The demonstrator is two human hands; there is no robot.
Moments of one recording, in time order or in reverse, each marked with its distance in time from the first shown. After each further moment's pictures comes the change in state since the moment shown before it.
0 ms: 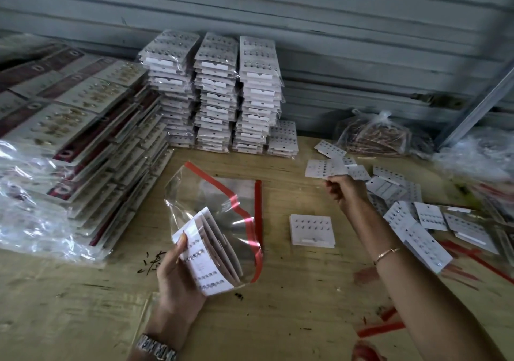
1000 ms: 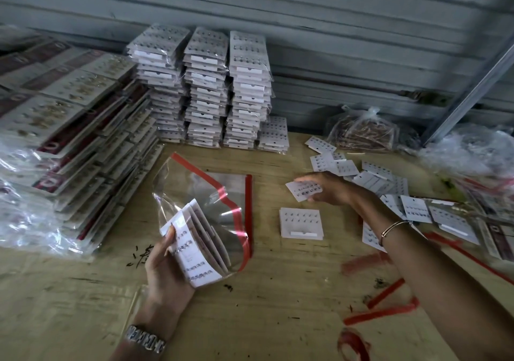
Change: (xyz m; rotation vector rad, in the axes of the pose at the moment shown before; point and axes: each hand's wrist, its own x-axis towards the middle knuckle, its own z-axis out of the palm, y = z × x) left_hand -0.001 0.001 -0.002 -0.022 0.027 -0.003; right_hand -0.001 -0.012 -0.022 -1.387 -0.569 -0.657
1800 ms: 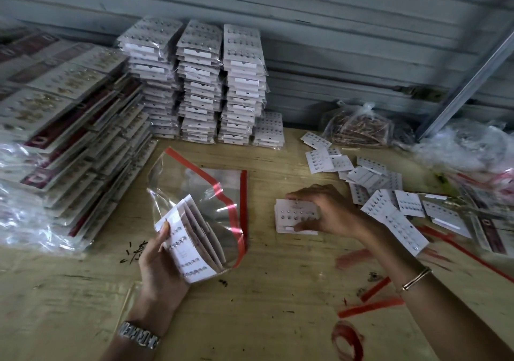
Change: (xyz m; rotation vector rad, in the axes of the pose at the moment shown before) left_hand -0.002 0.002 0.005 0.015 -0.052 -0.011; right_hand -0.063 -0.016 0.033 -0.032 0.188 -0.235
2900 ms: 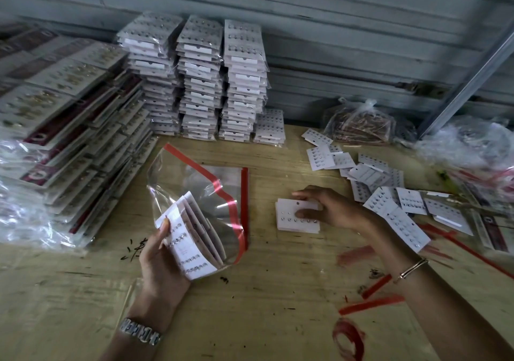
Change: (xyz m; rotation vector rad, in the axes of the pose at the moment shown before) left_hand 0.001 -0.002 -0.003 0.002 0.035 0.007; right_hand 0.007 0.012 0.004 0.238 -0.149 0.173
